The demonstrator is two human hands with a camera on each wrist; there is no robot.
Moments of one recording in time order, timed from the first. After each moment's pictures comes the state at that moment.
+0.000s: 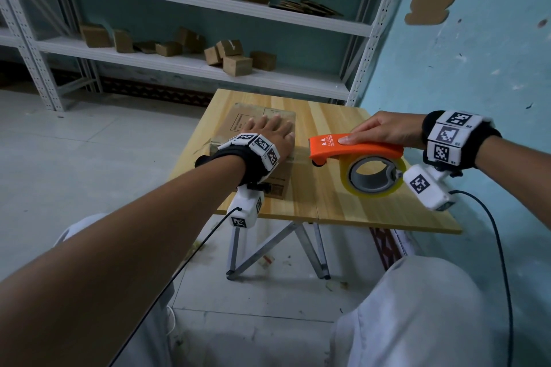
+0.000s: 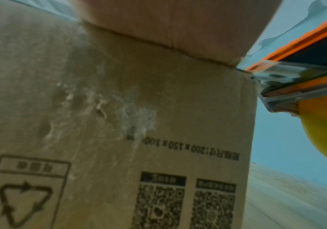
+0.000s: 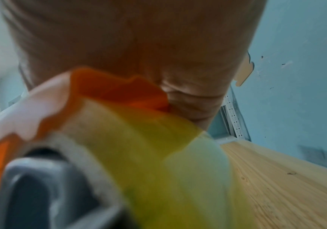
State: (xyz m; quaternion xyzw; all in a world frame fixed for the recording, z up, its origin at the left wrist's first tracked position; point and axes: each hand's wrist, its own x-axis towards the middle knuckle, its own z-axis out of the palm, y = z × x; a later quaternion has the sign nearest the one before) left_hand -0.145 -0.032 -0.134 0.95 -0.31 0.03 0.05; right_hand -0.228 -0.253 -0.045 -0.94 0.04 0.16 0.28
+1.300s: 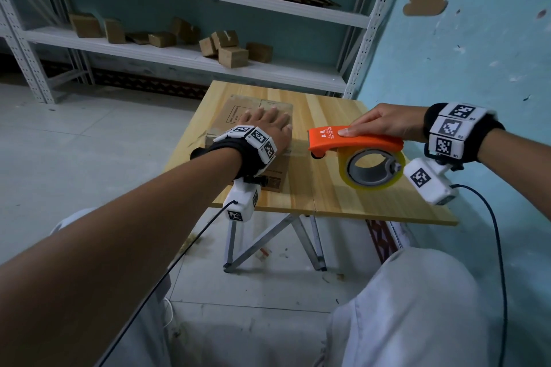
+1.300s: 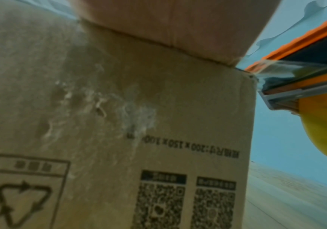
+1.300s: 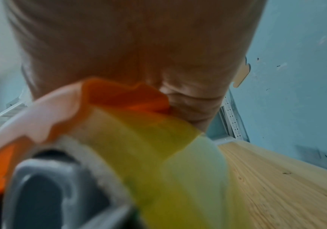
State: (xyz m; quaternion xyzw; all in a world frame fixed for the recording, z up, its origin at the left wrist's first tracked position) left_hand -0.138 -0.033 -0.139 0.94 -0.34 0.05 0.02; right_hand -0.234 -0.253 -0.045 -0.94 0.05 0.16 0.28
